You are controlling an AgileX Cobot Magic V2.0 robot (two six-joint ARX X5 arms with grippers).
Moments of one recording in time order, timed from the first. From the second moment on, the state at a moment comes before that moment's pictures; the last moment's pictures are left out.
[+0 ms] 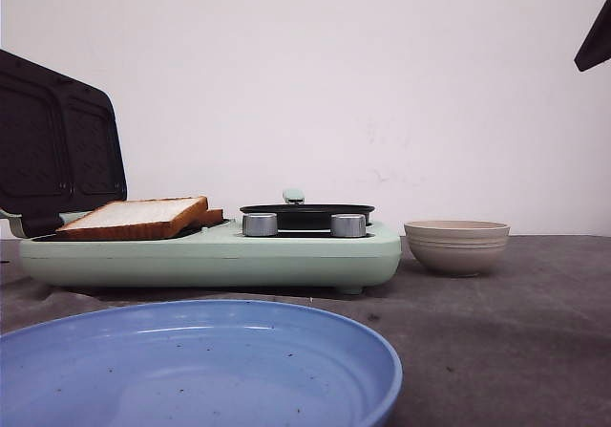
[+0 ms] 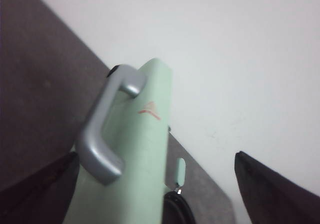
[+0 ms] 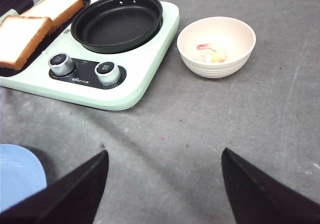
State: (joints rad) left arm 0.40 1.16 0.92 0.05 0.64 -0.88; right arm 0.52 0.48 0.52 -0.50 0.08 0.27
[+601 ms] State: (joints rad) left arm 0.40 1.44 0.92 0.30 0.71 -1.07; right arm 0.52 0.48 0.52 -0.50 0.08 0.27
